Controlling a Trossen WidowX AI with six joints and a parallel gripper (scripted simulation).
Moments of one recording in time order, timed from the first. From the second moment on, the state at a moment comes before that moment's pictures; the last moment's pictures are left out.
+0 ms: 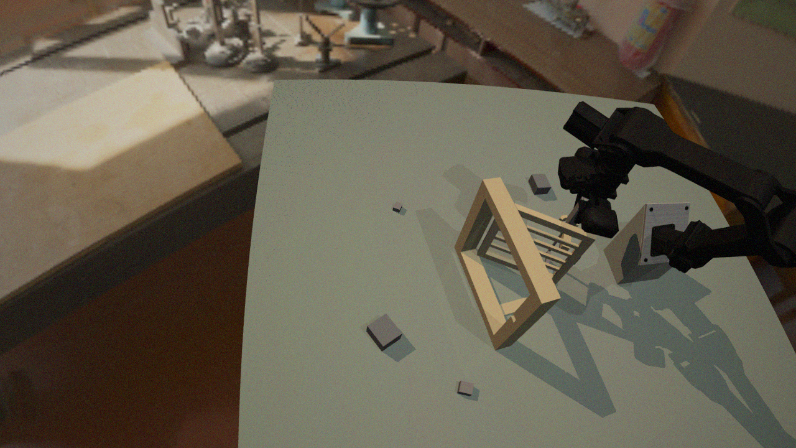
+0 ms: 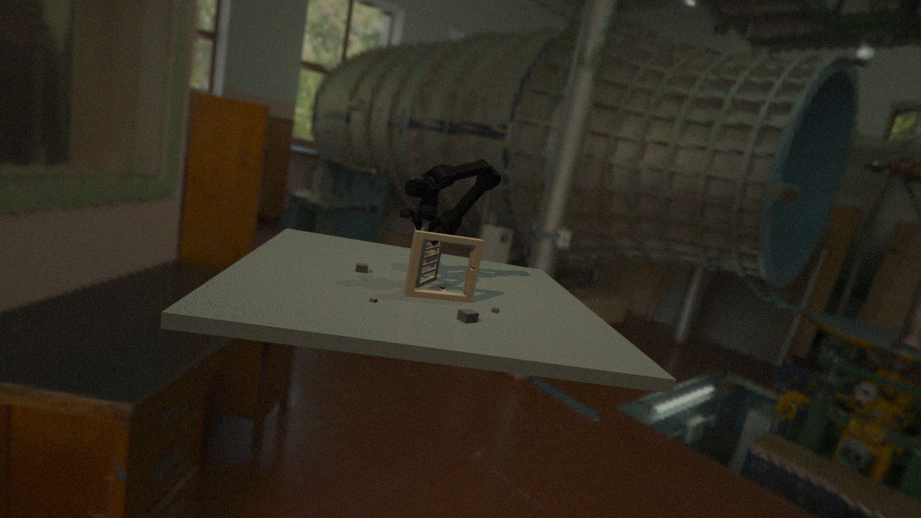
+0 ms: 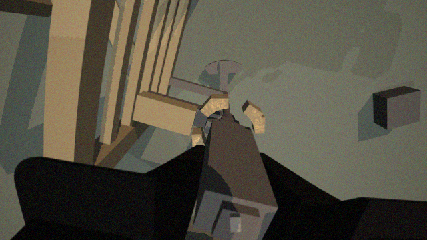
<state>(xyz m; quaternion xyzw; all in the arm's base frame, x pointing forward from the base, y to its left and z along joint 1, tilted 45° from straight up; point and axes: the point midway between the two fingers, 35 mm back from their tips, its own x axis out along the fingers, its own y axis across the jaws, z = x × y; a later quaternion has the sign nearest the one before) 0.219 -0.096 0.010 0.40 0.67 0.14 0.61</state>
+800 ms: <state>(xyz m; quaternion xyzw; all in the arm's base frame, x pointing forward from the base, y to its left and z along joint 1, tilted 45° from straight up) 0.219 -0.139 -0.031 0.27 0.63 0.27 0.68</state>
